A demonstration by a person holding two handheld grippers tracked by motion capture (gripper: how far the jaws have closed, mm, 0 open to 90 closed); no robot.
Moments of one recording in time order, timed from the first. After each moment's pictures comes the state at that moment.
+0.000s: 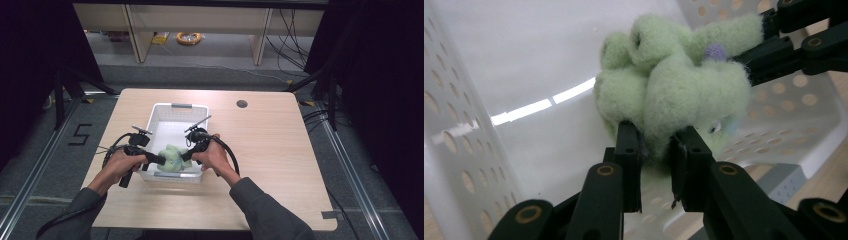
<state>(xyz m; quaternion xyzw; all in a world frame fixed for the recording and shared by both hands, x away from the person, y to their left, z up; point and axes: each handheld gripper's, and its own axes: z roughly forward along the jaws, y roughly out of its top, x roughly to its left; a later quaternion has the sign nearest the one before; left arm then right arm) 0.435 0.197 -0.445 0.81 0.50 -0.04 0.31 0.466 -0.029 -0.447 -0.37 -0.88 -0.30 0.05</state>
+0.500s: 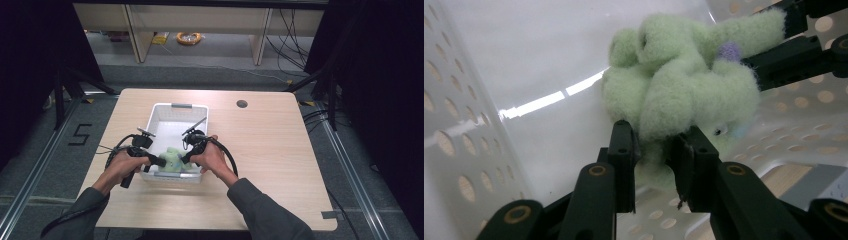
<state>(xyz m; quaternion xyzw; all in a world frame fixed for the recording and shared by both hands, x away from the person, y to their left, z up) 0.438 0.194 -0.454 0.82 0.50 -0.02 0.28 0.463 -0.021 -0.452 -0.37 -0.89 -0.26 0.03</state>
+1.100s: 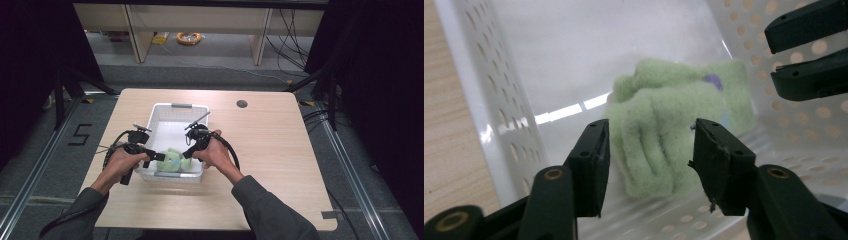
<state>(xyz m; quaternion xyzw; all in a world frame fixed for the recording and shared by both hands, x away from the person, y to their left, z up) 0.438 0.196 -0.437 0.79 0.53 0.03 0.31 0.468 -0.030 -0.433 -0.36 -0.89 -0.28 0.00</state>
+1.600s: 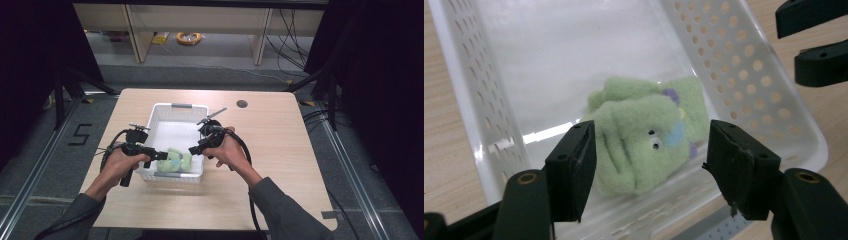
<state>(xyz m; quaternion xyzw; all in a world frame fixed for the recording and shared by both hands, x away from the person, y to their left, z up) 0.418 0.190 -0.417 0.78 0.52 0.03 0.34 0.456 -0.068 -0.403 -0.36 -0.87 -0.33 0.00</state>
